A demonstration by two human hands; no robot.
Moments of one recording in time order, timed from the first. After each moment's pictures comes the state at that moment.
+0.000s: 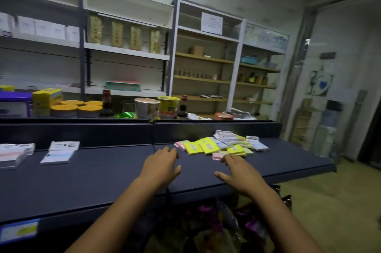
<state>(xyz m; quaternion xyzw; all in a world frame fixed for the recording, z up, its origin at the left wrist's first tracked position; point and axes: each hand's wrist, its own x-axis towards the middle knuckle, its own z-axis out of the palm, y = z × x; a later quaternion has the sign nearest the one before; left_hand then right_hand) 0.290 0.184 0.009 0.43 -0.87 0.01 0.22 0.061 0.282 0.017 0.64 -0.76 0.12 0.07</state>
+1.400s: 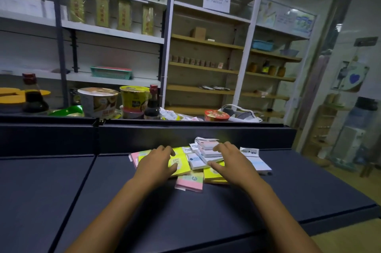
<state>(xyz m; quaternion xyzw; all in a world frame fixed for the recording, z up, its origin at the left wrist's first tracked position) 0.053 0.012 -0.030 0.49 -0.83 -0.04 0.26 -0.179 0.083 -0.001 0.68 -0.70 0.18 0.07</state>
